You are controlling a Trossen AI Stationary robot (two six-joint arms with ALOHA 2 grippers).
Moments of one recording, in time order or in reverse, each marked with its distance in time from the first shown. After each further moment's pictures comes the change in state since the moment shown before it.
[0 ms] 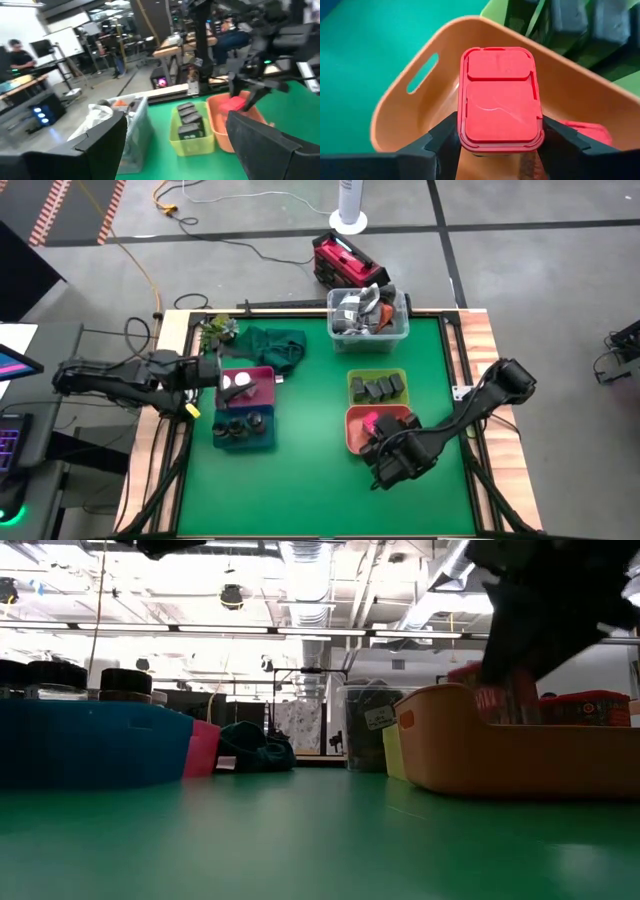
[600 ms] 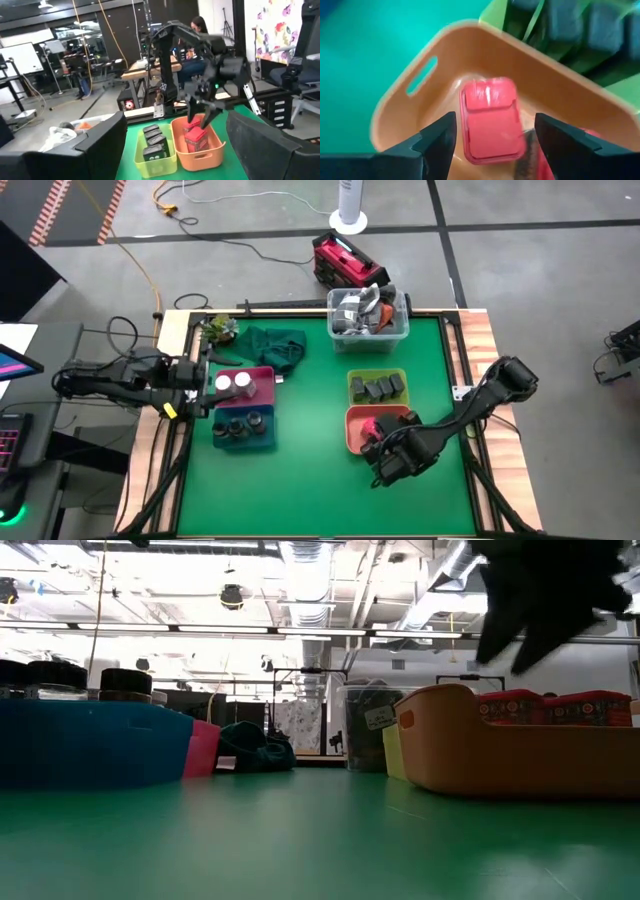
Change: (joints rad) left arm 0.000 -0.130 0.000 -0.055 0.211 -0.072; right arm -0.014 -0.027 -0.003 -0.006 -0.016 -0.040
